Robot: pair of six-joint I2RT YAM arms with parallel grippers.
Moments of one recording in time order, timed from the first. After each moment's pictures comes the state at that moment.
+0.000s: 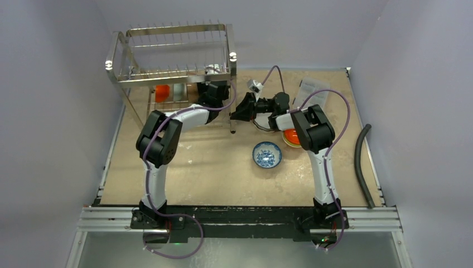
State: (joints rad) left arm -0.50 2.07 1.40 0.27 -0.63 -0.27; right arm 0.38 2.32 1.32 1.43 -1.33 0.70
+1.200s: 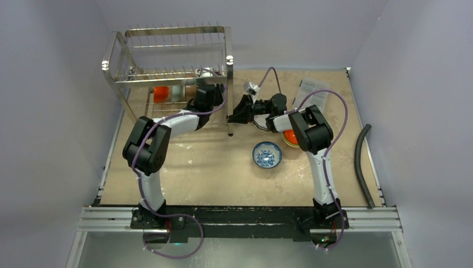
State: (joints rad) left arm -0.45 1.91 1.20 0.36 -0.33 -0.37; right arm 0.41 2.32 1.32 1.44 -1.35 0.70
